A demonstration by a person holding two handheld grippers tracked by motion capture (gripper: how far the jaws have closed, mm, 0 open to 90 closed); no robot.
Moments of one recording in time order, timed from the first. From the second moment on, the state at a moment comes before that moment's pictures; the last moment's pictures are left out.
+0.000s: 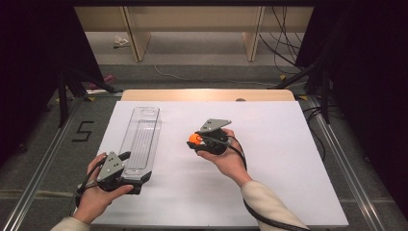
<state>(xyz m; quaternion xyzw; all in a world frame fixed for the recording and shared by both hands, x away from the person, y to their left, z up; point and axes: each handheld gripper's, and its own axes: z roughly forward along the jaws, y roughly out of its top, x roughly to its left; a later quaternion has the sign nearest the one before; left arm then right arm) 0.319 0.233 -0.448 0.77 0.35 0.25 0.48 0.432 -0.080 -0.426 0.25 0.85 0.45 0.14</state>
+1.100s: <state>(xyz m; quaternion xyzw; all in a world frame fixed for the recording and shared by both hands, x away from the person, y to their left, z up) 0.318 0.233 -0.448 0.77 0.35 0.25 0.48 0.433 -0.067 -0.426 0.25 0.85 0.45 0.14</state>
